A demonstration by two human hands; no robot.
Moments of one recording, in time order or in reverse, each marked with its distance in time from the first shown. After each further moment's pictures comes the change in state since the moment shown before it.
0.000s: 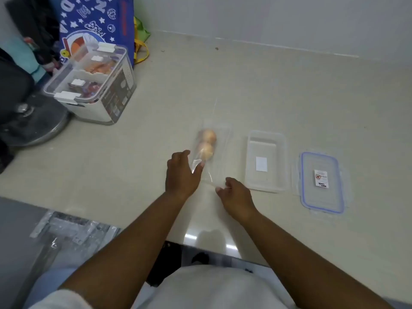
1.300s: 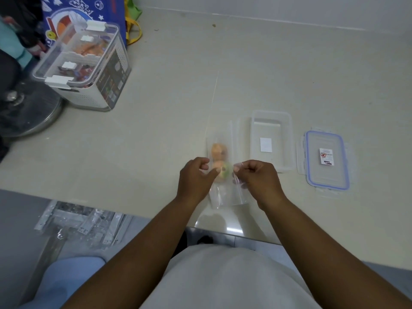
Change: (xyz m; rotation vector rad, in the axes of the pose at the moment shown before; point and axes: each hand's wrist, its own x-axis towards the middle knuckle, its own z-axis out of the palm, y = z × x) left_hand -0.053 0.008 -0.004 -0.347 -0.203 -0.184; right_hand -0.036 -0.017 -0.033 0.431 0.136 0.091
